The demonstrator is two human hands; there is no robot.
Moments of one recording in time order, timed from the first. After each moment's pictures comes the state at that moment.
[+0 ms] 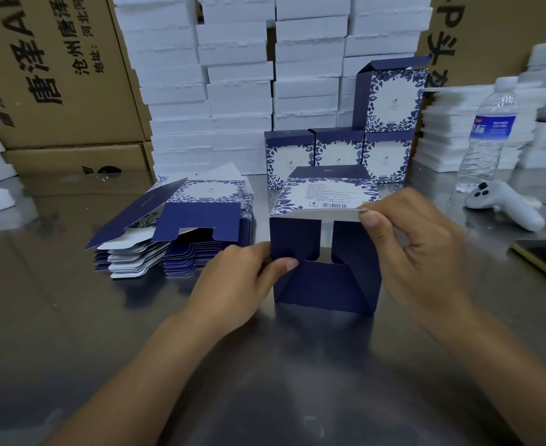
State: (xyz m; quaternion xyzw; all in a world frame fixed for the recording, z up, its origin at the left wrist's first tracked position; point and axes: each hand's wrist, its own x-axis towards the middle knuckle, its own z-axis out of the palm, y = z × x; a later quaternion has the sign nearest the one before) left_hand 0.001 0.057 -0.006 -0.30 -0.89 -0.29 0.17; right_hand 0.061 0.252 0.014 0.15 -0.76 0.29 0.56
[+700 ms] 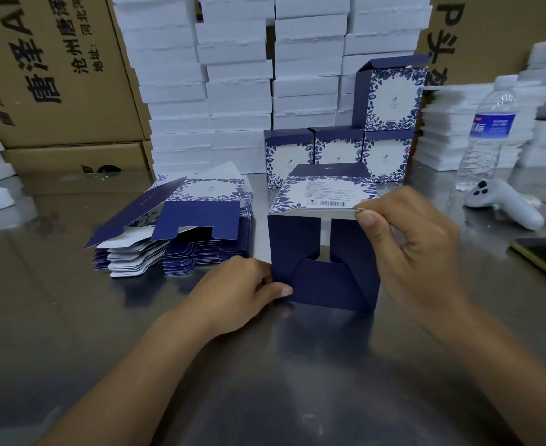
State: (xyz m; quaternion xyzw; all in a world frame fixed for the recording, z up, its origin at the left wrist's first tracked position) left_hand -0.006 0.050 -0.011 -0.32 -0.93 -0.19 0.04; right_hand 0.062 0.251 0.015 0.15 -0.76 0.30 0.55
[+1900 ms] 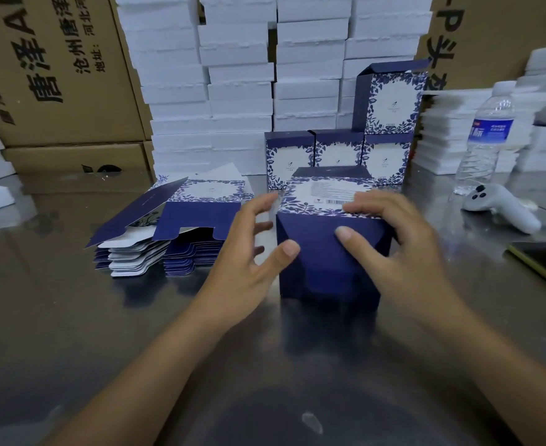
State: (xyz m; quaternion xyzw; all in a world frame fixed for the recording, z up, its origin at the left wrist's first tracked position) left_hand 0.004 0.064 -0.005 -0.34 -0.74 -0.57 0.11; right_hand 0.058 0.254 0.013 0.14 -0.80 0.41 0.42
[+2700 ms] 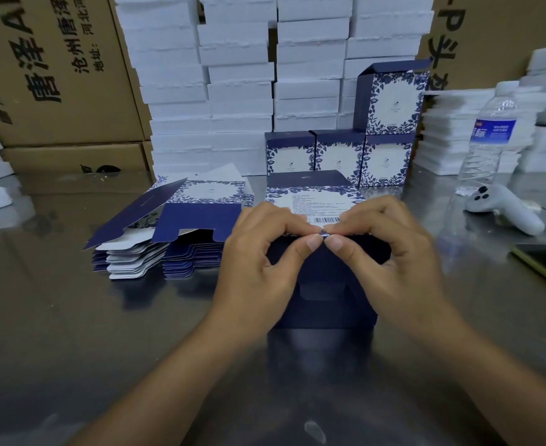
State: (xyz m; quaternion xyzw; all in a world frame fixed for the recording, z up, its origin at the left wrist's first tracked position) left_hand 0.035 0.085 0.018 -0.35 -0.71 -0.53 0.31; right_hand 0.065 0.235 0.016 0.20 -0.78 0.41 0.44
